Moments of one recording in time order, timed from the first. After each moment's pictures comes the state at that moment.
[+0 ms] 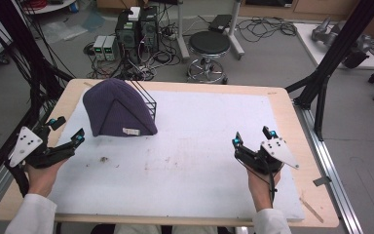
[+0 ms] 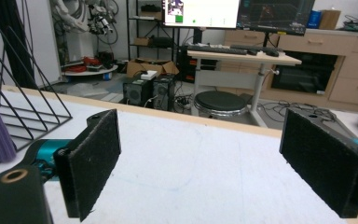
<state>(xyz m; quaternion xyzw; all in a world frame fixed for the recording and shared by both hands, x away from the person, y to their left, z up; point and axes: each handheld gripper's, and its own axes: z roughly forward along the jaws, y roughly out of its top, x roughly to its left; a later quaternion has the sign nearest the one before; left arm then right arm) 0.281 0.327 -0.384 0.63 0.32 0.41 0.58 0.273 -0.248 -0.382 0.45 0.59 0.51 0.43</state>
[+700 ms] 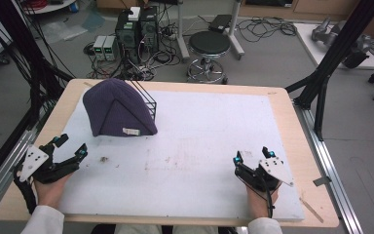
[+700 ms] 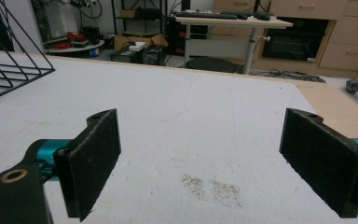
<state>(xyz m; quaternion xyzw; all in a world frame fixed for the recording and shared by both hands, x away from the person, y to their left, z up) 0.264 0.330 -0.434 0.61 0.37 0.39 0.58 0.253 -0.255 -0.438 0.50 0.59 0.48 0.42</state>
